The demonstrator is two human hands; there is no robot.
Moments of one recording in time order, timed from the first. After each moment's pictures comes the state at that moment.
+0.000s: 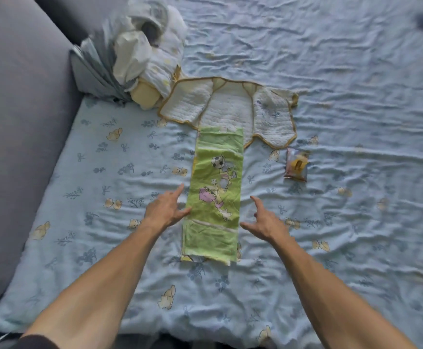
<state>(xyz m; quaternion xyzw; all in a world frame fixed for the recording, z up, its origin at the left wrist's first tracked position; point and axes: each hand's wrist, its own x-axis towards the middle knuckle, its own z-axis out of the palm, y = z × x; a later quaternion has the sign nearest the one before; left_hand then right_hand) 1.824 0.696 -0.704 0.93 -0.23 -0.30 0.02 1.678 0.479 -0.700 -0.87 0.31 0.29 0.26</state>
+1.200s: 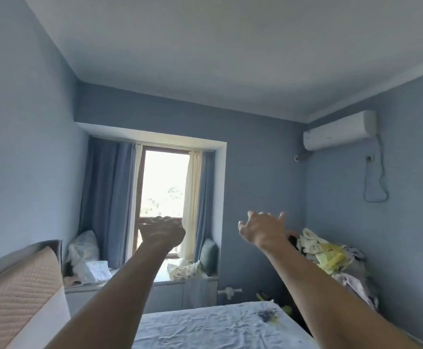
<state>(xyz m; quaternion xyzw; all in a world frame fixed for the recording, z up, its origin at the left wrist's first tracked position) 1.804 0.575 0.070 0.93 -0.30 0.12 0.16 1.638 0.451 0.087 -0.86 0.45 -0.24 -0.07</state>
